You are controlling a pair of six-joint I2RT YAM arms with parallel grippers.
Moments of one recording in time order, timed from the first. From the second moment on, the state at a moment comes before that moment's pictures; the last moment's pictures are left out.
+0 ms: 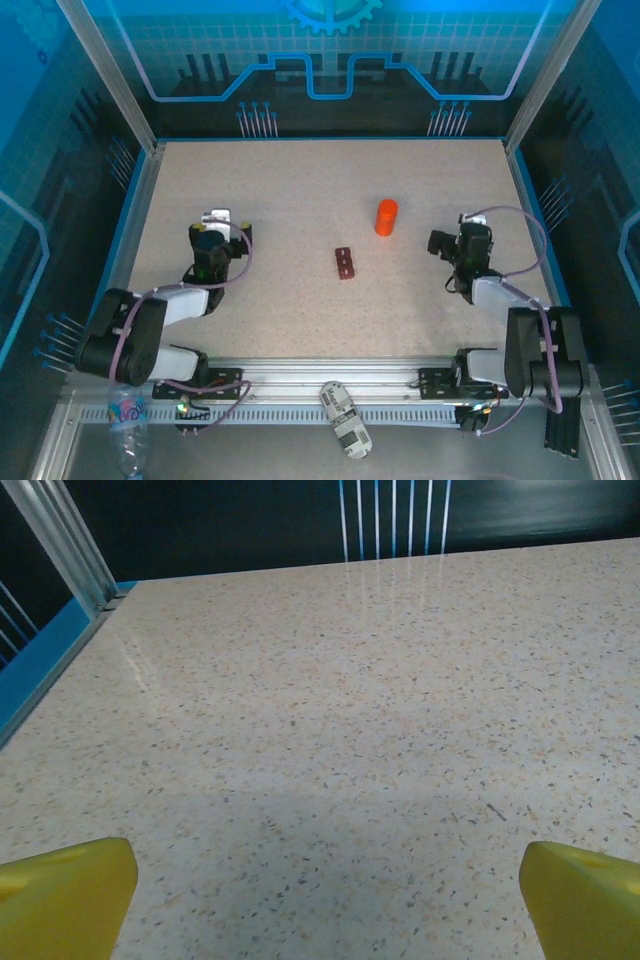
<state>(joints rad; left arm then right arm) -0.16 1.40 0.34 0.73 -0.31 -0.01 -0.02 1.29 0.40 0.28 0.18 0.17</state>
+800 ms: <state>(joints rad) -0.01 1.55 0.38 0.83 -0.02 -0.07 0.13 1.53 0.35 0.84 0.13 -0.07</state>
